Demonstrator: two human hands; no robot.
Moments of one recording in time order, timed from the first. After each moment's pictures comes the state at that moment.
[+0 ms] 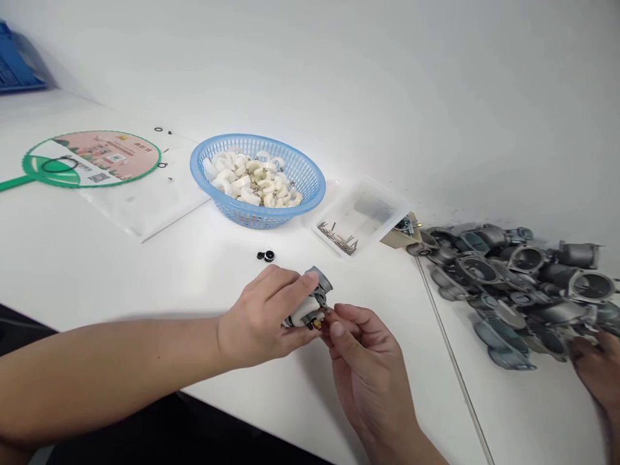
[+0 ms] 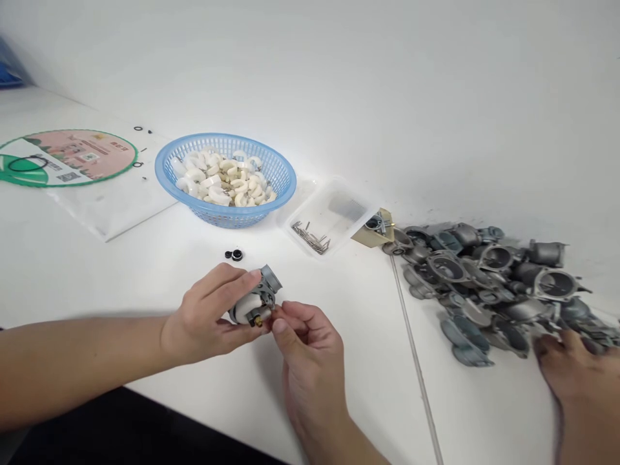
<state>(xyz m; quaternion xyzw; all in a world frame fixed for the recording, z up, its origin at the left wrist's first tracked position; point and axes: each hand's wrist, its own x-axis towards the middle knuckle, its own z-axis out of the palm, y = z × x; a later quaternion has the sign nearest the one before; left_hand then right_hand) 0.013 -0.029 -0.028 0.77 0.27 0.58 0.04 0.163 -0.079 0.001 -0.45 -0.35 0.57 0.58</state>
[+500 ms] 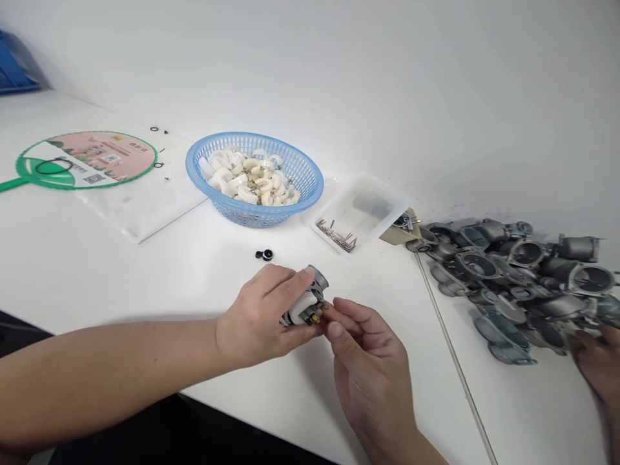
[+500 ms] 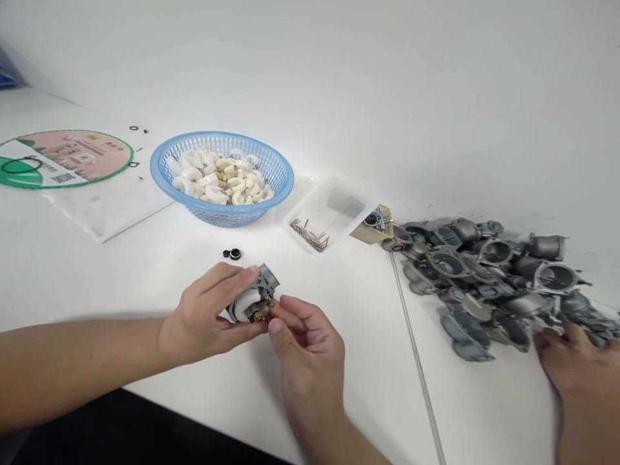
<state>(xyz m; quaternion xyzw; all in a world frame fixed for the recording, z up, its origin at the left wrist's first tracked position) 0.012 -0.033 -0.025 0.77 0.30 0.56 0.06 0.163 -0.084 -0.004 -0.49 -0.37 0.53 0.58</state>
